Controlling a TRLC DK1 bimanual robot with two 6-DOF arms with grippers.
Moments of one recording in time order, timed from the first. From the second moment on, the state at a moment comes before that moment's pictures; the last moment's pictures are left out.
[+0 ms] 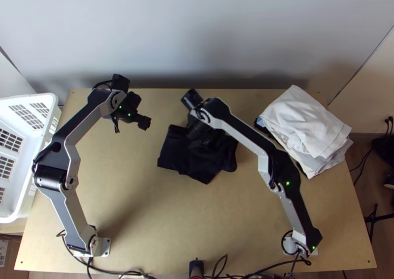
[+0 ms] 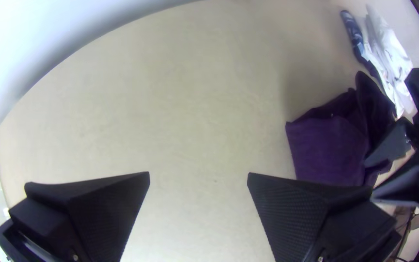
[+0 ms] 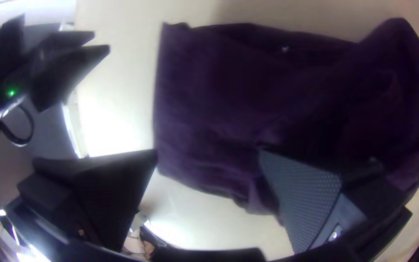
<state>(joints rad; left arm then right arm) -0.17 1.97 1.70 -0.87 0.16 0.24 0.75 2.30 2.18 -1.08 -0.42 0.78</state>
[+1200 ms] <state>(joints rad) -0.19 1.92 1.78 -0.90 0.37 0.10 0.52 1.92 1.80 -1.07 -0.12 0.70</state>
